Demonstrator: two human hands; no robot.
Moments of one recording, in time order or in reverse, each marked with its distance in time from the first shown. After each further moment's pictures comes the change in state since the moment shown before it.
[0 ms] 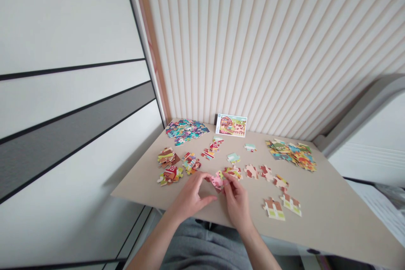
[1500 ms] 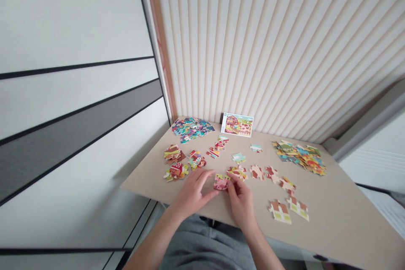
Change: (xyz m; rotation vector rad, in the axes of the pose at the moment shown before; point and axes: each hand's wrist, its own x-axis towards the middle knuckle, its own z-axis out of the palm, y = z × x) left_hand -0.004 0.000 -0.011 0.196 0.027 0.051; right_hand 0.000 0.006 -0.001 -0.083 -0.006 0.053
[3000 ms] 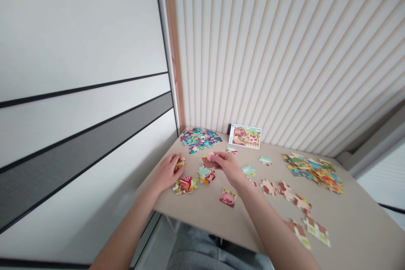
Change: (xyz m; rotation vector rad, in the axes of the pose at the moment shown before) left_hand 0.010 -0.175 -0.087 0.454 0.091 -0.169; right_hand 0.130 -0.063 0.079 -0.183 -0.544 -0.151
